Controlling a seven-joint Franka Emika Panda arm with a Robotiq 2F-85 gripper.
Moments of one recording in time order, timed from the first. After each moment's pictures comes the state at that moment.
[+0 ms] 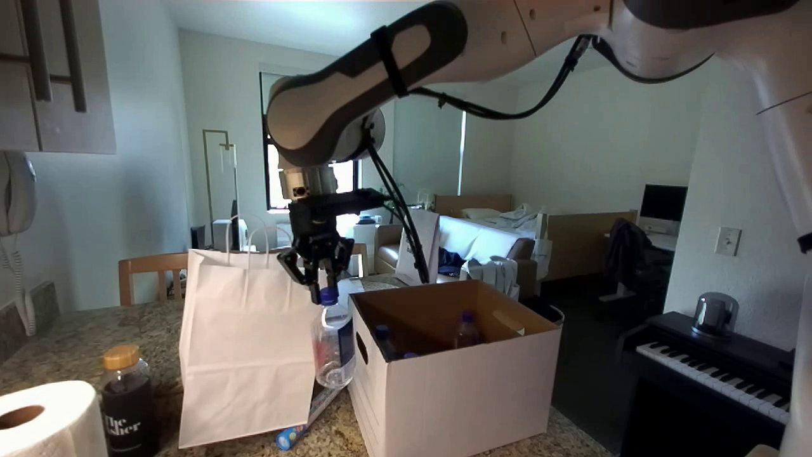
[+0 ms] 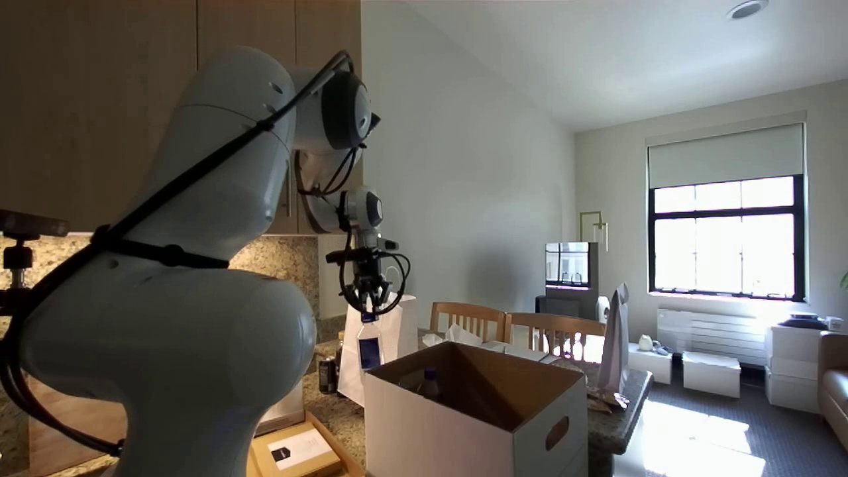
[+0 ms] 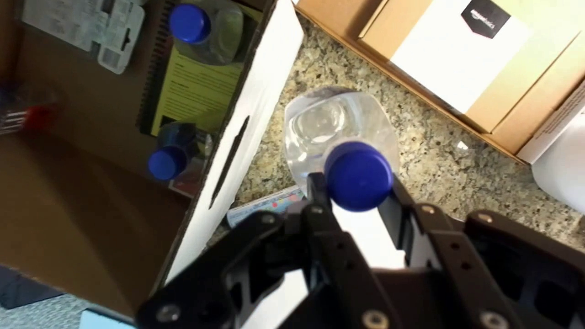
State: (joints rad) arm 0.37 0.37 0.23 -1.69 -0.17 1.96 0.38
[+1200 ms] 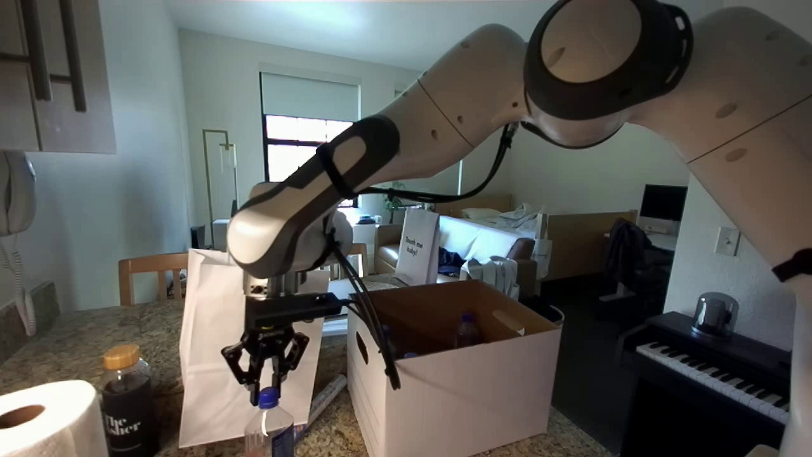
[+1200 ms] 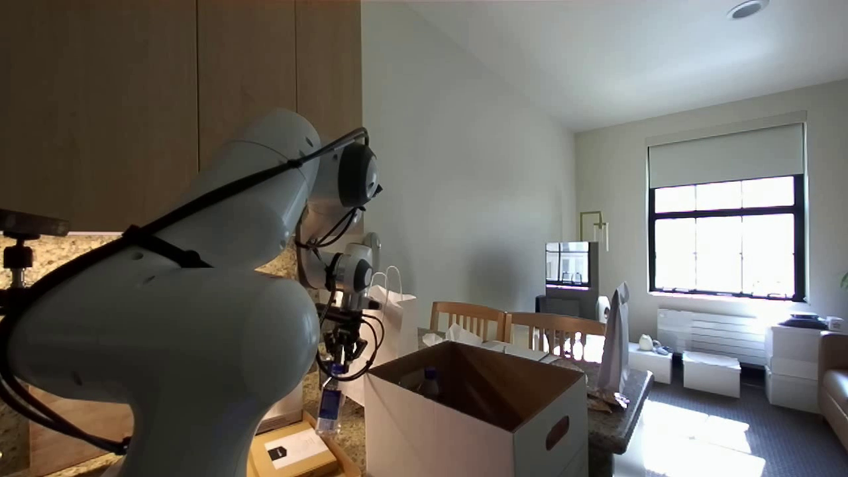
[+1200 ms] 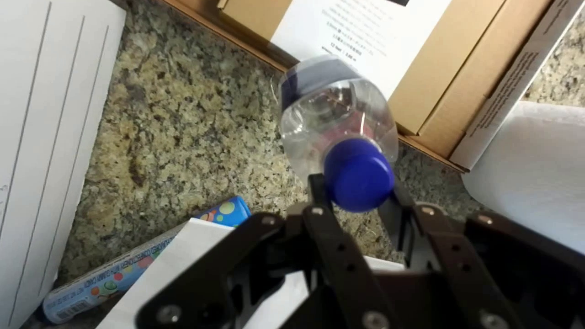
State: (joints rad) arm 0.44 0.67 0.23 -1.64 0.01 2.28 0.38
